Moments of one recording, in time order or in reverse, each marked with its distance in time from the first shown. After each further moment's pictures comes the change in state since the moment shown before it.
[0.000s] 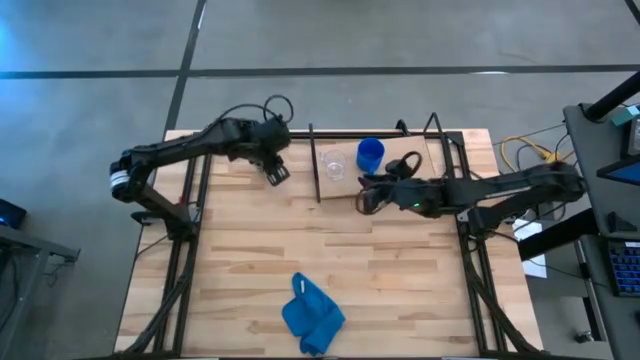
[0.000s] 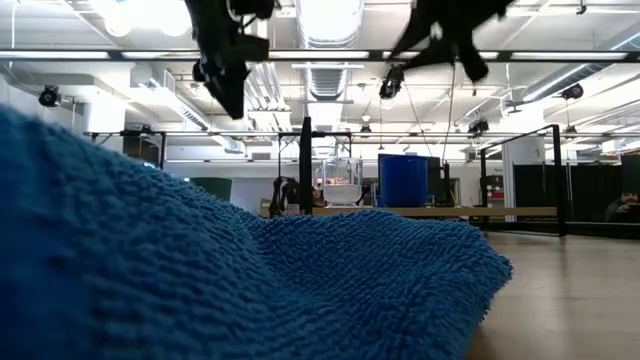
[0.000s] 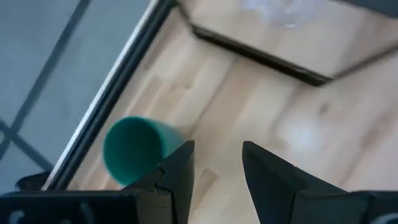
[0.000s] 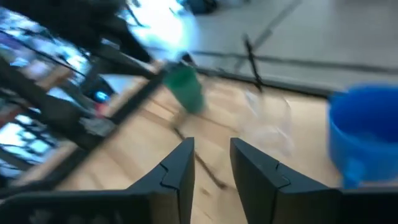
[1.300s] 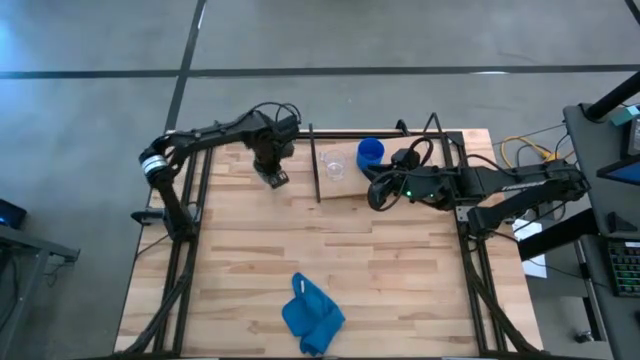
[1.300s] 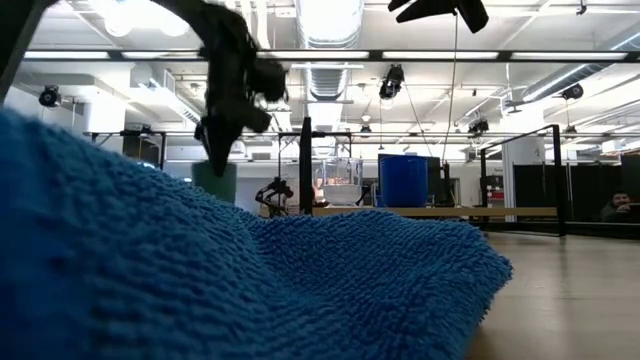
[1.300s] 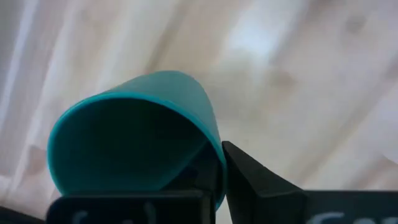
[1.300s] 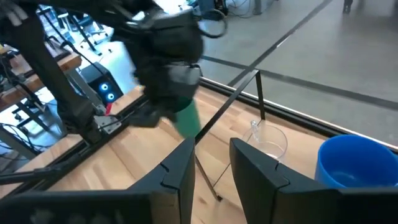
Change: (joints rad) left arm 0.148 0.251 -0.003 -0.128 0.292 0.133; right arm 0.031 -0.017 0.237 -0.232 0.003 -0.138
